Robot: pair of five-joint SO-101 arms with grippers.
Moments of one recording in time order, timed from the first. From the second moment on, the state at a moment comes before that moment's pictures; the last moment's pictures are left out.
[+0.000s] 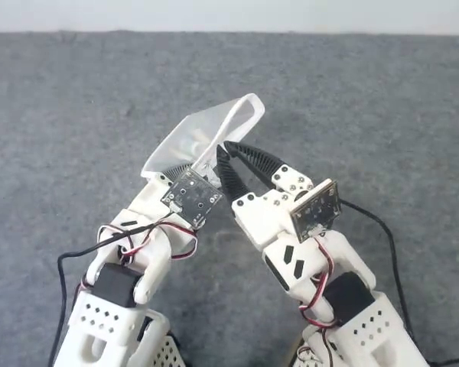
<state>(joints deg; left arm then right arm) 14.2 -73.0 71.1 45.9 -20.4 -38.2 -73.4 64.9 15.4 2.8</state>
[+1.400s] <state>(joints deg) 12.7 -73.4 71.0 45.7 -19.6 -41.5 -56.0 55.3 28.4 2.7</state>
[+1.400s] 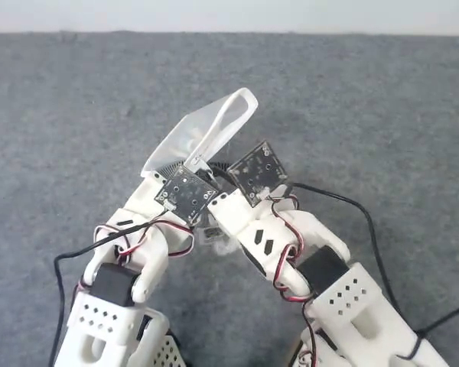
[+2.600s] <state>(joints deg) 12.8 -73.3 71.1 45.8 -19.6 -29.8 -54.0 54.9 22.7 -1.4</state>
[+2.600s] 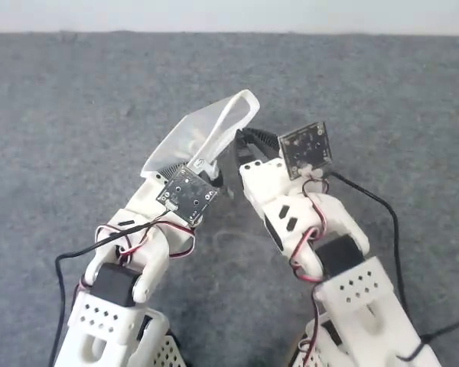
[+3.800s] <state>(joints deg) 12.8 -73.3 71.1 45.8 -19.6 -42.9 -50.8 52.4 37.4 -1.5</state>
